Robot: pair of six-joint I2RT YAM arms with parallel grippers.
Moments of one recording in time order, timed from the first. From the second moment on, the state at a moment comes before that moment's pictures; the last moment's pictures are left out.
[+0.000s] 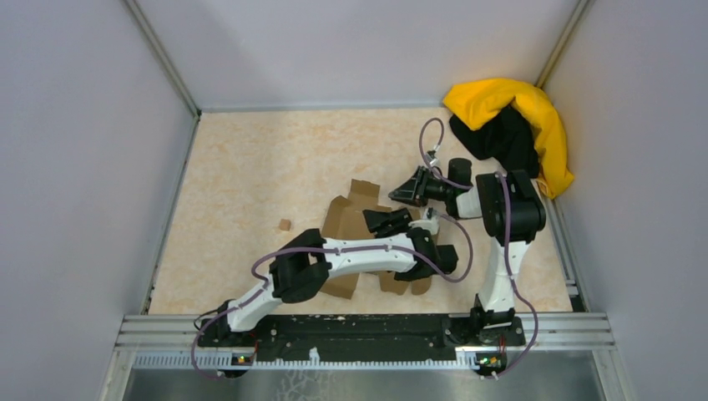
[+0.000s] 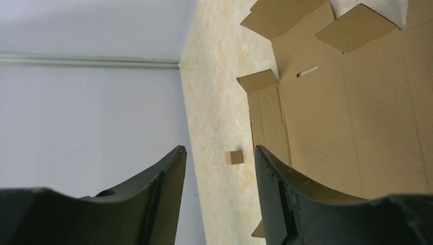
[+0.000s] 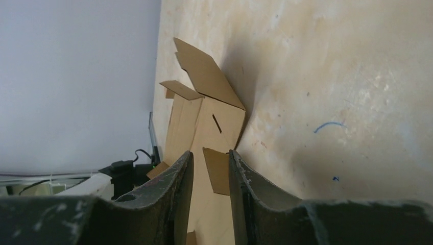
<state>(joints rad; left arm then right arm) -1.35 2.33 1.94 -1.41 -1.35 -0.53 0.12 2.01 0.81 0.79 -1.02 0.86</state>
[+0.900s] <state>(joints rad) -0.57 1.46 0.97 -0.36 -0.03 -0.29 0.15 1.59 0.77 0.06 -0.76 0.38</state>
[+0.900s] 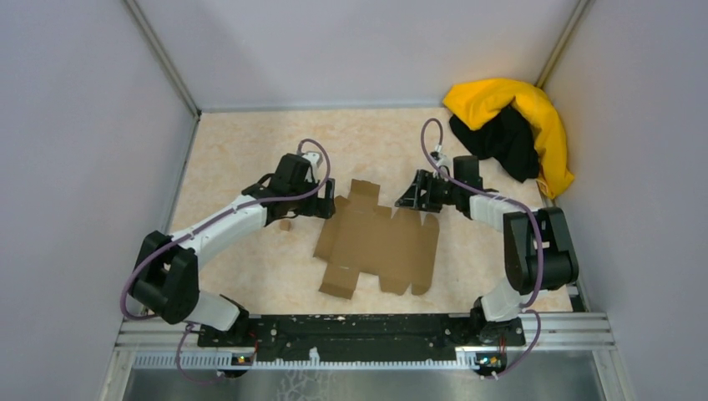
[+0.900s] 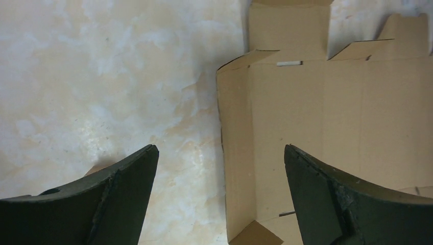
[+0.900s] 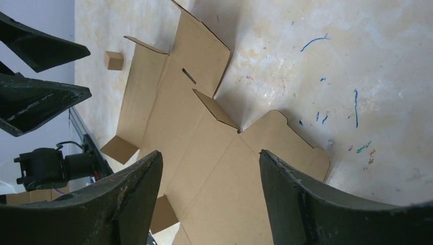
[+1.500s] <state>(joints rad) -0.48 1.51 0.86 -0.16 0.23 -0.31 0.18 1.59 0.76 0.05 -0.73 0.39</state>
